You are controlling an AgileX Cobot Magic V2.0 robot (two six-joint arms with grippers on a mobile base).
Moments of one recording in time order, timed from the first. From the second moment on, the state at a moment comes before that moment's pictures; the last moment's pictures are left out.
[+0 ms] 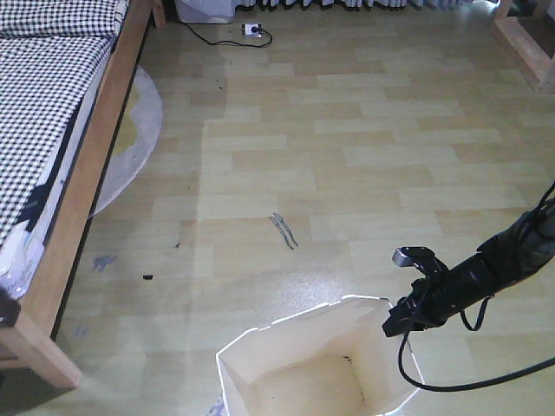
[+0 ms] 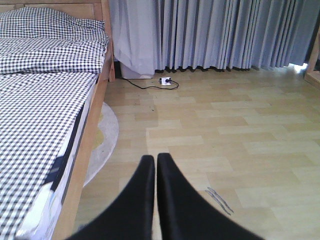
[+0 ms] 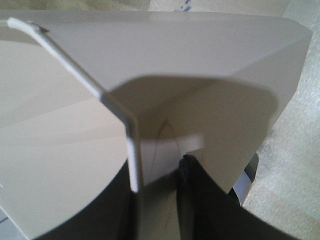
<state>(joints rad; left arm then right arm) -0.01 -0.01 0.03 -0.02 0.27 -0.02 -0.14 2.51 -1.03 1.03 0.68 -1.53</state>
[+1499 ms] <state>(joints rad) -0.01 -0.01 0.03 -0.02 0.27 -0.02 -0.14 2.50 -1.03 1.03 0.68 -1.53</state>
